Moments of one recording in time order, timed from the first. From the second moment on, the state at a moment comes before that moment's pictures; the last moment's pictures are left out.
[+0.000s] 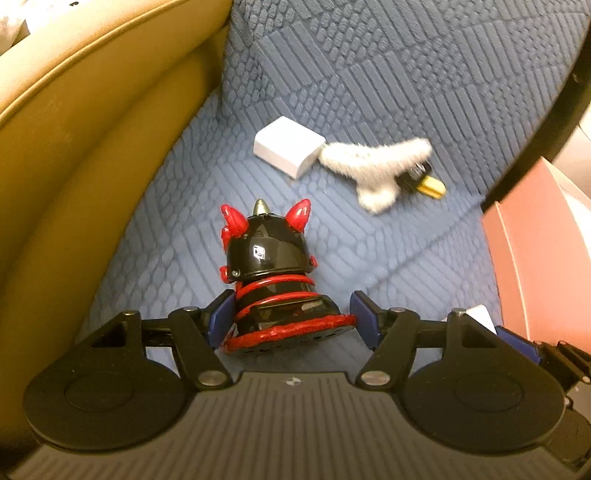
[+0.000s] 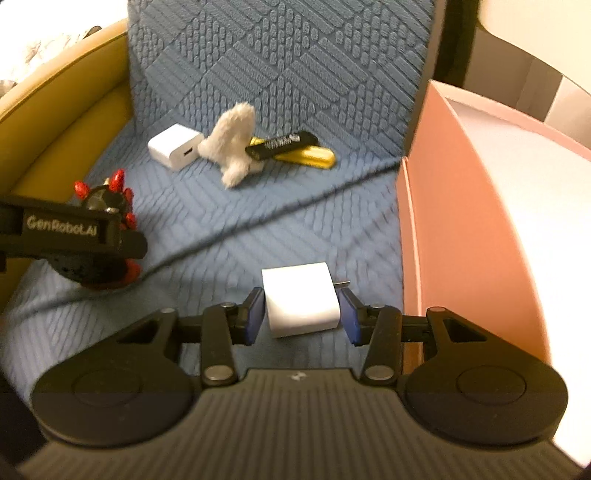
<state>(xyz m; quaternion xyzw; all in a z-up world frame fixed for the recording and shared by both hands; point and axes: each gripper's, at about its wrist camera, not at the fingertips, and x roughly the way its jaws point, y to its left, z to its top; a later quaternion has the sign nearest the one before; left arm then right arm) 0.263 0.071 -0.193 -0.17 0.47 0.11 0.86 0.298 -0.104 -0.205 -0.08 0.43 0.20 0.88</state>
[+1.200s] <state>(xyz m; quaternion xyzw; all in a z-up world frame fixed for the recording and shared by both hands) 0.237 0.092 -0.189 -0.22 0.47 0.11 0.85 0.265 -0.110 -0.206 -0.11 0.42 0.20 0.88</state>
